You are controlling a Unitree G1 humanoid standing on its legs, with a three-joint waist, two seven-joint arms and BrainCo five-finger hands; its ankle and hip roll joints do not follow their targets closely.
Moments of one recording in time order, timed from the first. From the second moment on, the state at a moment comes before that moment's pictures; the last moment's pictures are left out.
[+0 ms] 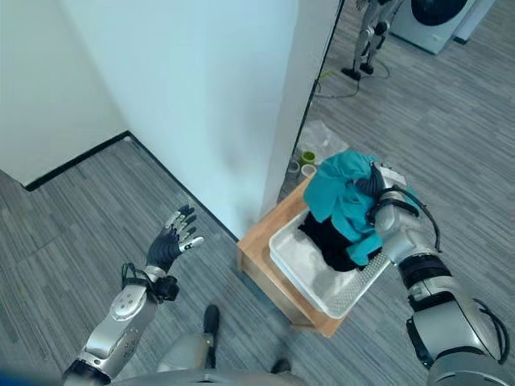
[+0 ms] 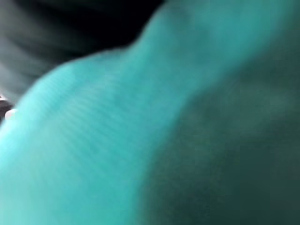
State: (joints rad) left arm 0.08 0.38 -0.35 0.01 -0.51 -0.16 0.11; right arm -0.57 -0.69 0.34 0.74 -0.35 0.05 -0.30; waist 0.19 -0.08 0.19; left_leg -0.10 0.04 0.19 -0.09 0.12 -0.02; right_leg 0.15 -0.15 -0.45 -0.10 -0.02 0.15
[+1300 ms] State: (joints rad) left arm -0.01 0.31 -0.37 0.02 -0.45 -0.14 0.14; right arm 0.01 -0.42 0.03 0.19 -0.21 0.03 -0.31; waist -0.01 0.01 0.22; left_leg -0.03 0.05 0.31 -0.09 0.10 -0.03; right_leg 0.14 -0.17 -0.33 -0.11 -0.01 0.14
